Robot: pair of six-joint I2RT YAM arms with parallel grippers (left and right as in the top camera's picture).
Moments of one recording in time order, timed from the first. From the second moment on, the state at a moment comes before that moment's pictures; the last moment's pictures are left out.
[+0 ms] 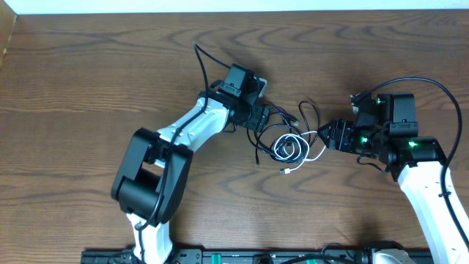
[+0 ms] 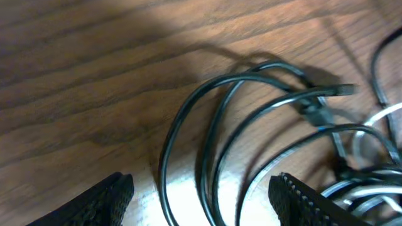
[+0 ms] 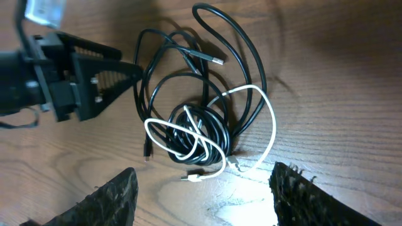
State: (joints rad) left arm -0.47 1.98 1.28 -0.42 0.27 -0.09; right arm 0.06 1.23 0.88 -0.69 -0.43 0.31
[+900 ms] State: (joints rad) left arm -0.54 2.09 1.33 -0.30 0.18 -0.02; right arm 0.16 1.23 0.88 -0.66 -0.40 0.31
